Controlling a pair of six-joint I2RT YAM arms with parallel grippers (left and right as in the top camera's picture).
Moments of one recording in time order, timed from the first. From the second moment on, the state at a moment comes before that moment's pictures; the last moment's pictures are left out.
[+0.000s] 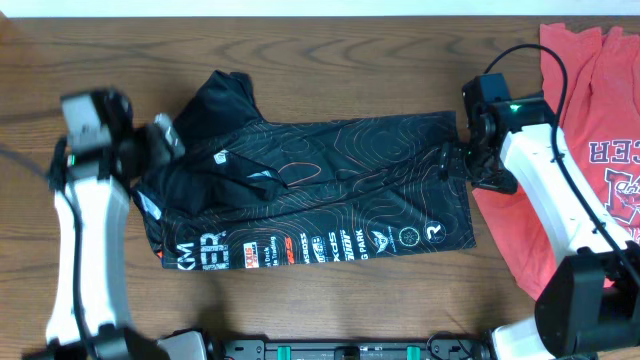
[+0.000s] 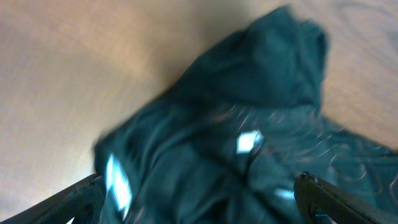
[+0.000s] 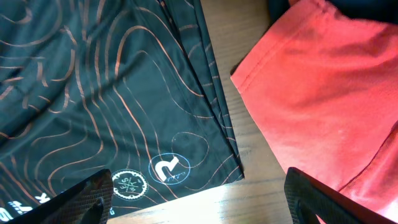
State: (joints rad) left arm 0.25 1.45 1.21 -0.74 0.08 -0.21; right arm 0.14 1.67 1.33 -1.16 0.08 0.39
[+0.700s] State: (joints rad) left arm 0.17 2.25 1.63 -0.39 0.26 -0.03; right arm 0.14 1.67 1.33 -1.17 0.03 0.37
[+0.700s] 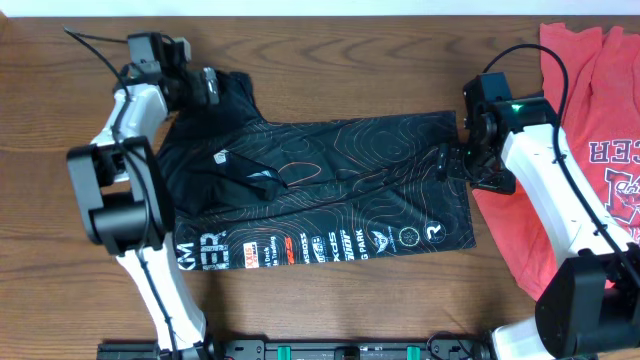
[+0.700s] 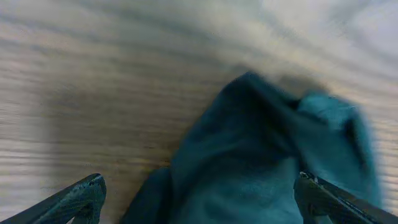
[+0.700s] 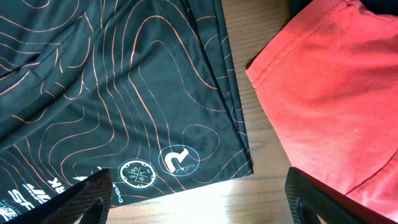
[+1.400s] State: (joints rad) left arm 0.14 2.30 1.66 -0.43 0.32 -0.07; right arm 0.13 1.68 1.33 -0.93 0.02 0.30
